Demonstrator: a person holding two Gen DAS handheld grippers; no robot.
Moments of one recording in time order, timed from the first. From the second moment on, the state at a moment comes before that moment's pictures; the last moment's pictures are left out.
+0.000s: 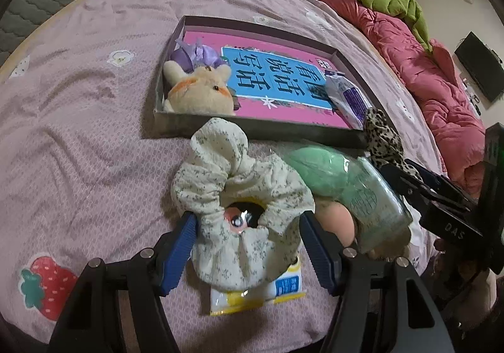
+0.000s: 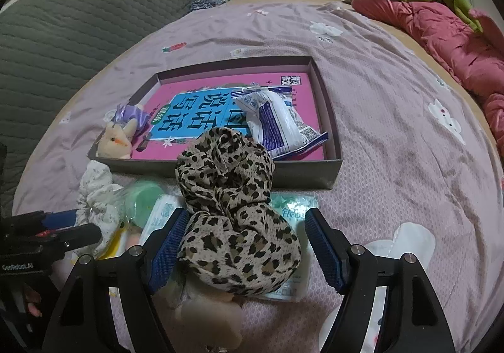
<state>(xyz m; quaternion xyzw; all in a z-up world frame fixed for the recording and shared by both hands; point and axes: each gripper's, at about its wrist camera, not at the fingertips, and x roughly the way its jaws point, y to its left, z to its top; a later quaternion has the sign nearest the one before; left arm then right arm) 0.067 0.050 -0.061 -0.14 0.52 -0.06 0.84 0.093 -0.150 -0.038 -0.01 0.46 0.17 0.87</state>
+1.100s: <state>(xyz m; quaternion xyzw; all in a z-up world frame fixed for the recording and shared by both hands) 0.098 0.064 -0.071 -0.18 0.52 -0.04 0.84 0.095 -0.160 -0.022 0.02 0.44 0.19 0.88</state>
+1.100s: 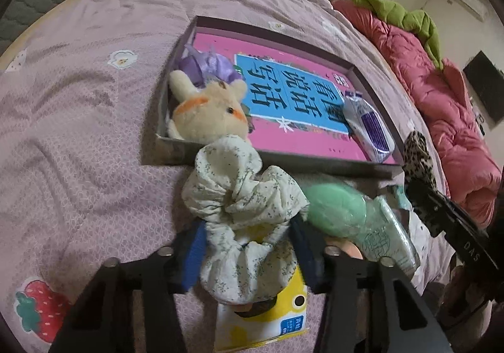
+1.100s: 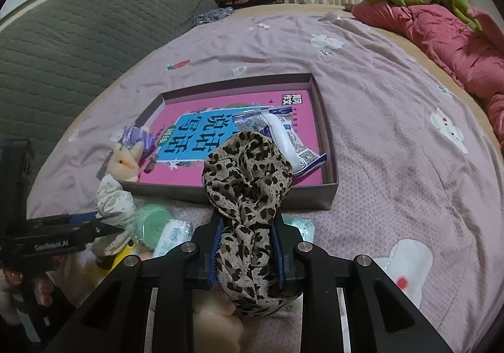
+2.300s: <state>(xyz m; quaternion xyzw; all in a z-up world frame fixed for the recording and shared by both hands) 0.085 0.069 -0.002 -0.18 0.44 -0.06 0.88 0.089 -0.151 0.014 0.02 0.40 0.20 0.90</state>
